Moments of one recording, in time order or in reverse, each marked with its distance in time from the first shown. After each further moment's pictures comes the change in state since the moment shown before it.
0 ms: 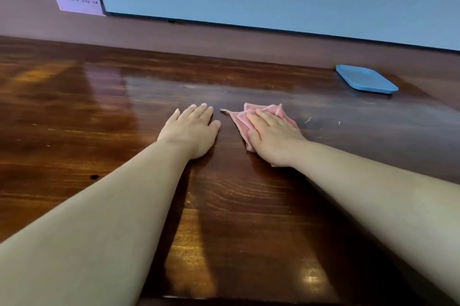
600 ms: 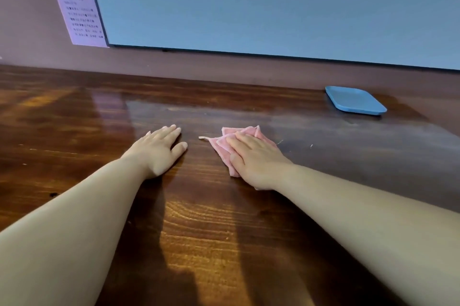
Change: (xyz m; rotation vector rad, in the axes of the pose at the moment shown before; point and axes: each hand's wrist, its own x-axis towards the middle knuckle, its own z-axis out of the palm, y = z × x) left_hand 0.000 0.000 -0.005 0.019 -0.007 -0.085; right_hand -0.010 0.052 -0.010 0.068 0.064 -0.282
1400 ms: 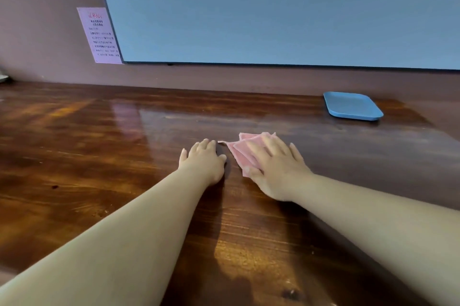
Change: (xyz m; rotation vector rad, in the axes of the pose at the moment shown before) left_hand -0.013 0.157 0.011 -0.051 0.006 -0.221; right_hand -0.063 0.068 -0.021 -0.004 -0.097 0.106
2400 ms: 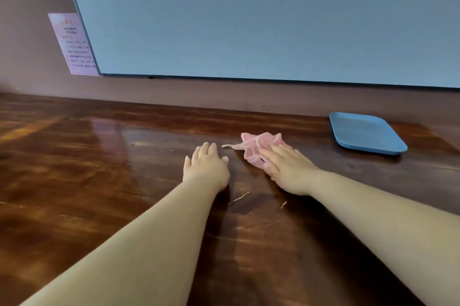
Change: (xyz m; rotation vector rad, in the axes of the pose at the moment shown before) left_hand 0.118 0.062 0.013 -0.091 0.067 -0.082; right_hand 0.137 0.118 -0.021 0.021 -0.059 -0.014
